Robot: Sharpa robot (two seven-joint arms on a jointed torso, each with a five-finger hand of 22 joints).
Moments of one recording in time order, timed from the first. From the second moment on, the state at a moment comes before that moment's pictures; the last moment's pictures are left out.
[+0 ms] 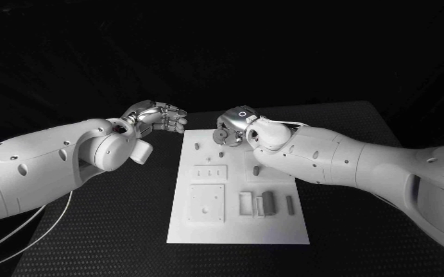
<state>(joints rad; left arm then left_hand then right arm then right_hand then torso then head) 1.34 -0.76 -0.13 1.33 -0.19 -0.15 0.12 1.06 -0.02 0.55 -0.28 0.11 0.80 0.19 0.39 0.43 1.13 0.12 0.20 0.20 0.99 0.10 0.33 0.79 0.03 0.92 -0.01 0.26 0.71 1.24 -0.39 -0.17 1.01 -1.81 -0.40 -0.17 1.01 -0.09 0.61 -0.28 0.09 0.93 0.07 0.31 0.48 1.06 0.00 1.16 1.06 1.24 -0.10 1.48 0.90 0.25 1.11 -0.04 1.04 1.31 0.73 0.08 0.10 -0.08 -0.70</state>
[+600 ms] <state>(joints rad) 1.34 -0.75 -0.13 1.32 -0.19 -0.15 0.12 1.06 -0.02 0.55 -0.28 0.11 0.80 0.19 0.39 0.43 1.13 0.12 0.20 0.20 0.99 0.10 0.33 0.79 0.03 0.92 -0.01 0.26 0.71 1.23 -0.34 -0.18 0.95 -1.82 -0.39 -0.18 1.00 -0.10 0.61 -0.28 0.09 0.93 0.08 0.31 0.48 1.06 0.01 1.16 1.06 1.24 -0.10 1.48 0.90 0.25 1.12 -0.04 1.04 1.31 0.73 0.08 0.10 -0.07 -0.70</state>
